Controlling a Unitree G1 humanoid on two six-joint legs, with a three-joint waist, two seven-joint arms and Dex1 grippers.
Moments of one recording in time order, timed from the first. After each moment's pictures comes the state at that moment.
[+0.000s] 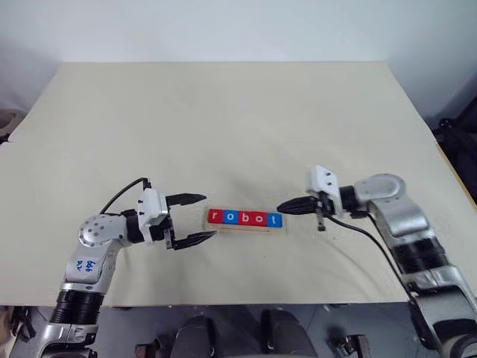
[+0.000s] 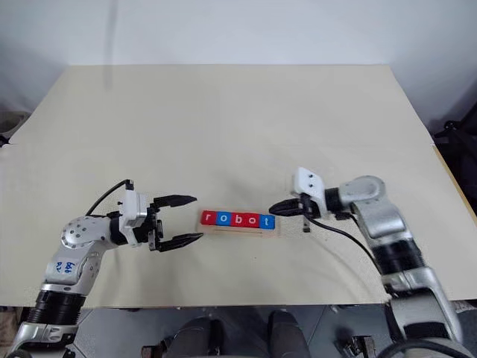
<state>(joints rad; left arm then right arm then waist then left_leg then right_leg) -0.24 0.59 0.05 0.01 -0.42 0.02 -1.12 -0.55 -0.69 0.12 0.14 0.25 0.23 1.35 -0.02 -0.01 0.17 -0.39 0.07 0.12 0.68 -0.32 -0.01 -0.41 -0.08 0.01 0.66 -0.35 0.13</state>
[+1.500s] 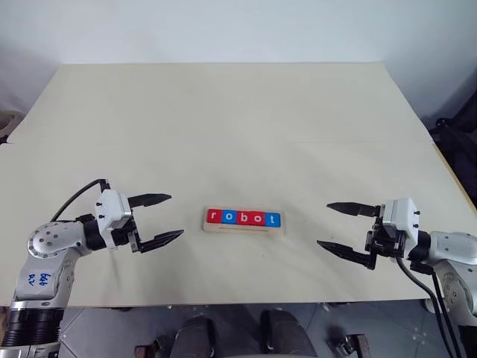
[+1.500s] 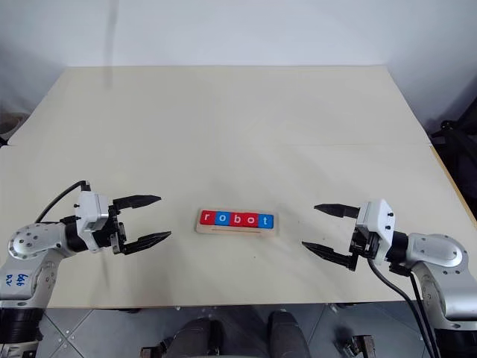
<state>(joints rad) -0.13 0.72 0.21 -0.07 -0.46 0.07 -1.10 -0.01 -0.75 -0.24 -0.24 0.52 0.16 1.17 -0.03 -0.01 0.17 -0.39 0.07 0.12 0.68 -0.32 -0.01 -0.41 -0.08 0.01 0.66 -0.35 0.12</state>
